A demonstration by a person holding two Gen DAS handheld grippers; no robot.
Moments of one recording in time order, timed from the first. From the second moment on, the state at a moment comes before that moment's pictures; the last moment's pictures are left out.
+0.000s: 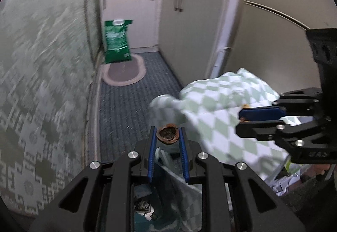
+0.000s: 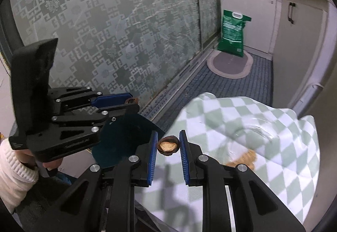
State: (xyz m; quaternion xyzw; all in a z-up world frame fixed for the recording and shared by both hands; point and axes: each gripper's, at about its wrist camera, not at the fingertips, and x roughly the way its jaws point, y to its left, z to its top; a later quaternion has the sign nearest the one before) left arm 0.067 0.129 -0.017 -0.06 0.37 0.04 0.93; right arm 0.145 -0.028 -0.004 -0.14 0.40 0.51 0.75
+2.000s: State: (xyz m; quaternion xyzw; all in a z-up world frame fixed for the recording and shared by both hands) left arm 0.000 0.214 -0.048 -0.15 0.41 0.16 0.89; right arm 0.096 0.104 -0.068 -0.21 0.48 0.55 0.64
